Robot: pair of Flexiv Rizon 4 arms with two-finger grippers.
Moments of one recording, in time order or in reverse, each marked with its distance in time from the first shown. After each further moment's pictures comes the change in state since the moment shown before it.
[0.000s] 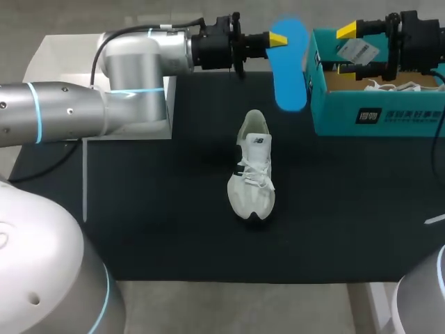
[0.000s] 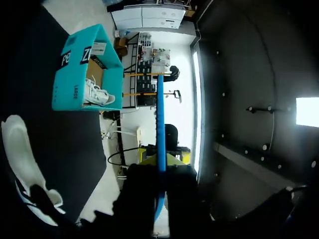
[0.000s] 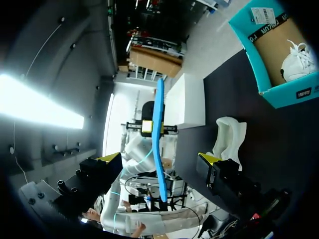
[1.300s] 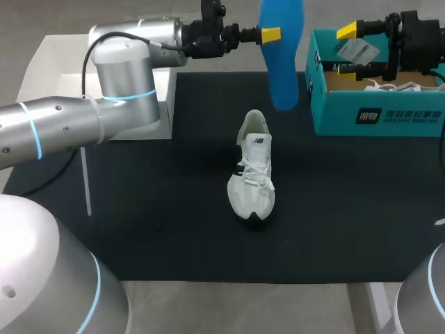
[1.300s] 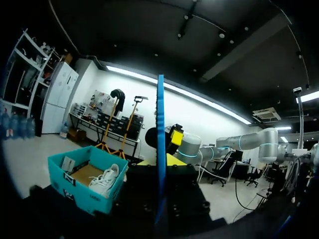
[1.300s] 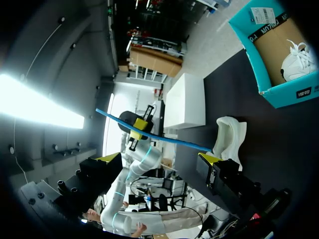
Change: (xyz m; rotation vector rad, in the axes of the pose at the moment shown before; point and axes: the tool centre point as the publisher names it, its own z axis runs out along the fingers) left arm 0.026 0.003 -0.012 -0.022 0.063 1.221; right arm 0.000 0.000 -0.001 0.000 0.000 0.000
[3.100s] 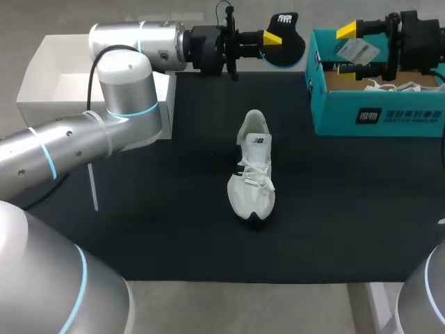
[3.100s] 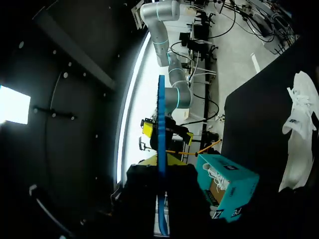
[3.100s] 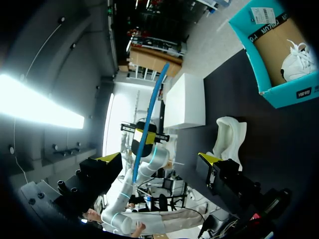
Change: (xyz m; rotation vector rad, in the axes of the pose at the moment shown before) left arm -0.001 0.012 0.002 -0.011 0.061 1.749; right arm 0.000 0.001 0.001 0.001 -0.001 0.000
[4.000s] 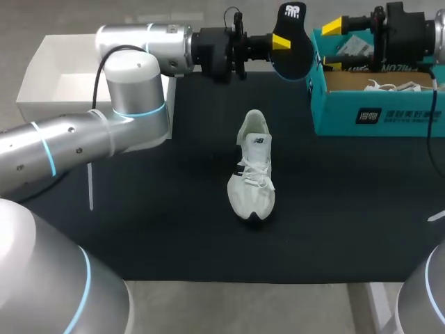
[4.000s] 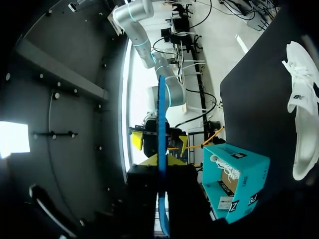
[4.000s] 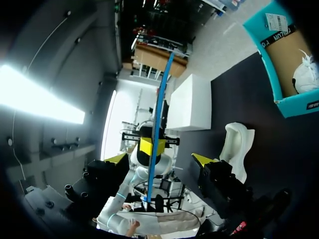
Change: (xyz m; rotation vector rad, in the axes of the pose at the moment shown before) left arm 0.001 -0.004 0.019 -0.018 0.013 0.166; right arm 0.017 0.006 0.030 0.008 0.011 -0.062
